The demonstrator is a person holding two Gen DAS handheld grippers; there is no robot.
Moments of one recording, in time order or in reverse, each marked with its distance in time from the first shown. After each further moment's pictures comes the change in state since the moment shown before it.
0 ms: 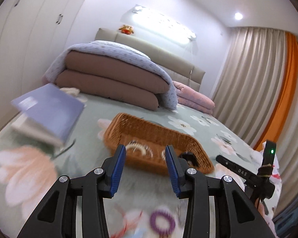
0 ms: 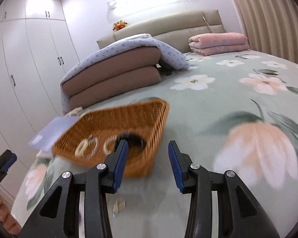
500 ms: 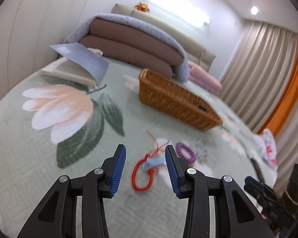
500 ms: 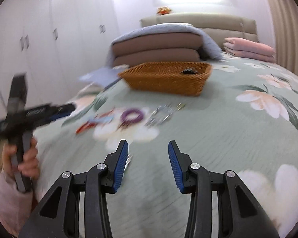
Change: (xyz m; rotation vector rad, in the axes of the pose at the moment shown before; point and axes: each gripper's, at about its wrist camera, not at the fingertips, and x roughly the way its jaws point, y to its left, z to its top) left arm -0.048 0.049 -0.079 -0.061 0.191 0.057; right arm -0.128 0.087 -0.144 -0.269 0.109 0.144
